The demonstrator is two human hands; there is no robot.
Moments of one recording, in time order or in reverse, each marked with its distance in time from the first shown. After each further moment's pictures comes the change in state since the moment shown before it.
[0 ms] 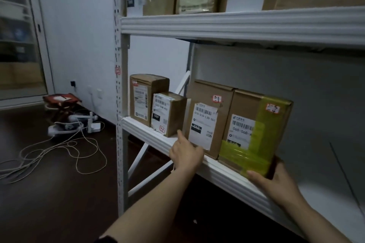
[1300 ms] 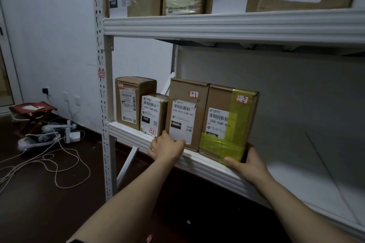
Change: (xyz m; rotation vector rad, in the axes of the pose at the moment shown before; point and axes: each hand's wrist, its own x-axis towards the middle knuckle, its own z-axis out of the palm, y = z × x) left_hand 0.030 -0.015 -0.027 0.077 -0.057 -0.020; right_hand 0.015 -0.015 0.037 0.049 0.020 0.014
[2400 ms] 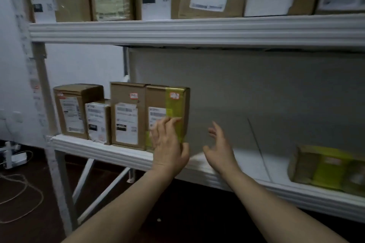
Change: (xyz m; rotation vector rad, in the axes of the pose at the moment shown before) left_hand -0.105 0.070 0.031 -0.055 0.257 0.852; right_hand -0.036 -0.018 -0.050 -0.116 0.239 -0.129
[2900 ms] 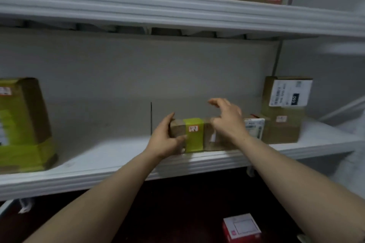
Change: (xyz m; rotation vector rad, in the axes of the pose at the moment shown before) left_hand -0.032 0.220 0.140 -0.781 -0.829 -0.172; right_hand -0.037 0.092 -0.293 -0.572 0.241 0.178
